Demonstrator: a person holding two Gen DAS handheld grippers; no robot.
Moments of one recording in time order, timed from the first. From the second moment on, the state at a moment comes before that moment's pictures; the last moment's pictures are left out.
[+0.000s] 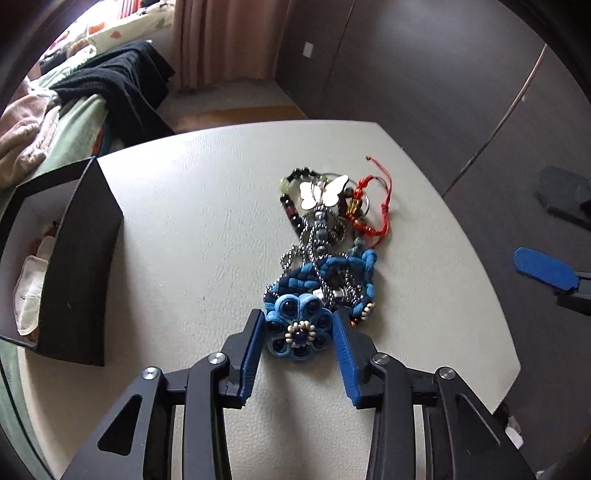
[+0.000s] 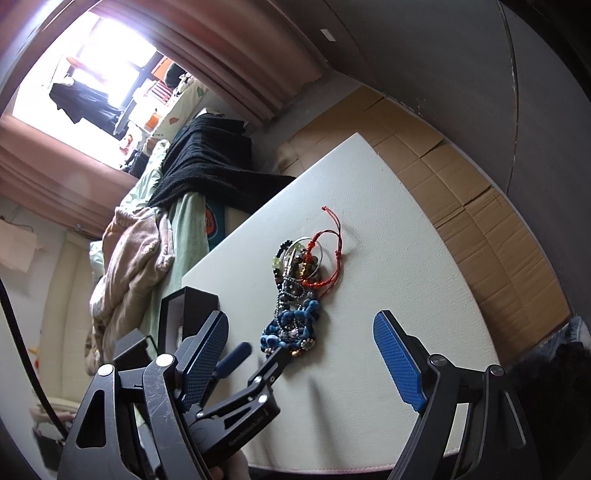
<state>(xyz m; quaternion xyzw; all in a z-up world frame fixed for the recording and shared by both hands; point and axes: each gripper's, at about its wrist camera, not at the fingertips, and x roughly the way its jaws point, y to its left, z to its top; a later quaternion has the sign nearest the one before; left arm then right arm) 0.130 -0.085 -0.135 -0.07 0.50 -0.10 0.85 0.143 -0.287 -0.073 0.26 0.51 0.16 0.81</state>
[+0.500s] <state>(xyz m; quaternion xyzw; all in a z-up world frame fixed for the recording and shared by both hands) 0.100 -0.049 -0.069 -0.11 0.43 -0.14 0.88 0.146 -0.254 -0.086 0.23 0.53 0.19 0.80</state>
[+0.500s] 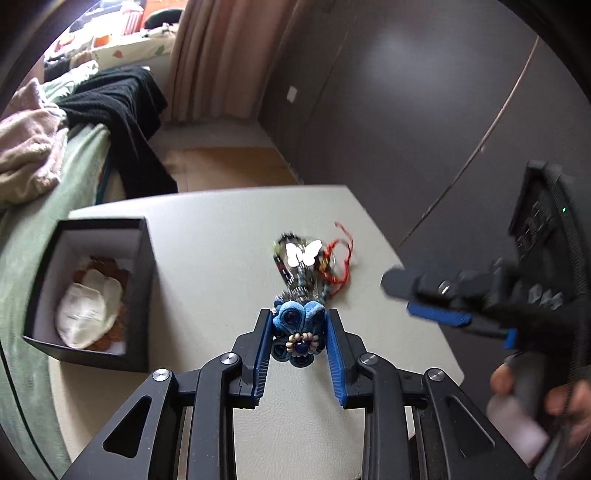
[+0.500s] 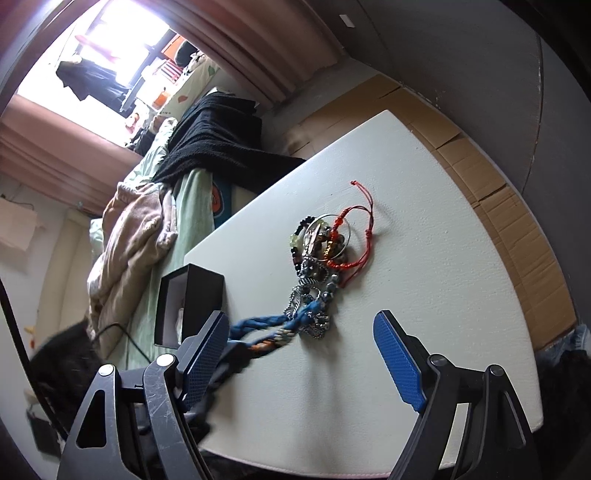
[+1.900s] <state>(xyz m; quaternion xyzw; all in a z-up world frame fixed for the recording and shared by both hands) 0.093 0.035 -0.051 -0.17 0.41 -0.08 0.89 0.152 -0.134 -0.131 -0.10 0.54 0.15 0.82</state>
